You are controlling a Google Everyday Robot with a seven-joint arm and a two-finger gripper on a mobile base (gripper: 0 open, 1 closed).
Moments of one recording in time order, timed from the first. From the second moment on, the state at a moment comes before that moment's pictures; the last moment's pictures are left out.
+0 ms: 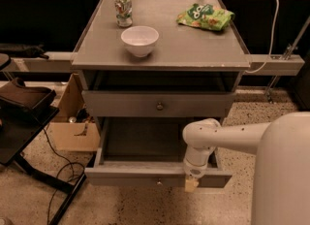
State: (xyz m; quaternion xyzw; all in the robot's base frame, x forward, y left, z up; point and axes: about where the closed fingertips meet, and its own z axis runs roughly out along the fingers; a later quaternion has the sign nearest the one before) arm 0.458 -0.136 0.416 0.63 -0.76 -0.13 0.08
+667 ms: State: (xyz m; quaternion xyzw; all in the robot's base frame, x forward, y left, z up) arm 0.458 -0.137 0.418 0.63 -0.76 -0.14 0.08
